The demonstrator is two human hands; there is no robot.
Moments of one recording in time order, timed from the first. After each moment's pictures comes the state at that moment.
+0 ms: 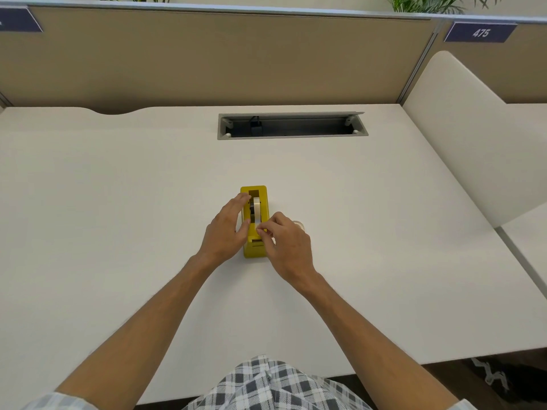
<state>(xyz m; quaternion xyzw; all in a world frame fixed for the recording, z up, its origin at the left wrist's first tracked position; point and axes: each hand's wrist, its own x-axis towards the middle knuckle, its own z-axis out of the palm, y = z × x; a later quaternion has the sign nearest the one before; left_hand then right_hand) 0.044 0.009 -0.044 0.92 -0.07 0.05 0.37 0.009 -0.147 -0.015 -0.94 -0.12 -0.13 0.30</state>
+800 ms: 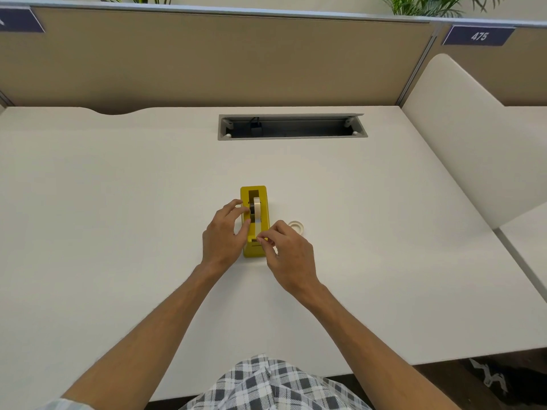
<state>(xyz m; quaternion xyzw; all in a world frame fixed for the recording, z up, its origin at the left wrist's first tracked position) 0.032 0.000 -0.049 0.93 -0.01 0.13 0.34 -0.011 -0.153 -0.011 -0.94 -0.14 -0.11 0.30</state>
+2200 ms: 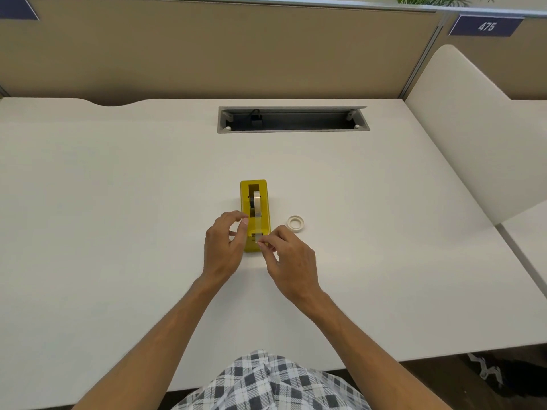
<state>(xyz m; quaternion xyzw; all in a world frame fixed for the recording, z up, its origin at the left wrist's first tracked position) 0.003 -0.010 -0.049 0.85 0.02 0.16 0.50 -0.028 -0.154 -0.022 -0.93 -0.14 -0.13 0.32</state>
